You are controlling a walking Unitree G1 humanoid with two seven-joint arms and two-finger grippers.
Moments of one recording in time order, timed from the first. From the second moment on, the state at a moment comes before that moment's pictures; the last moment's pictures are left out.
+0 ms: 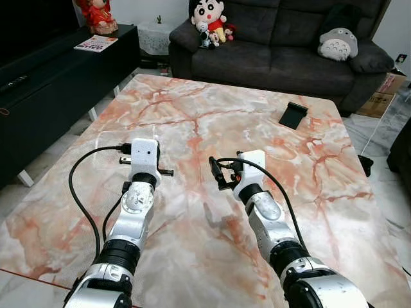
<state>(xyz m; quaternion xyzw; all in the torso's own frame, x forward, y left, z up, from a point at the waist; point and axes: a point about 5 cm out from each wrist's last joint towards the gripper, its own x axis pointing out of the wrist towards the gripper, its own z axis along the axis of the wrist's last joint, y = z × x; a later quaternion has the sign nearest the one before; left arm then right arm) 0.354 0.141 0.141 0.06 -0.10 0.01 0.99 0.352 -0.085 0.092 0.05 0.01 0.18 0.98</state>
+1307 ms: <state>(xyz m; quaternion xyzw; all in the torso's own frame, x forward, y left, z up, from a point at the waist) 0.353 0.139 0.154 0.08 -0.15 0.02 0.99 0.352 -0.088 0.093 0.05 0.01 0.18 0.98</state>
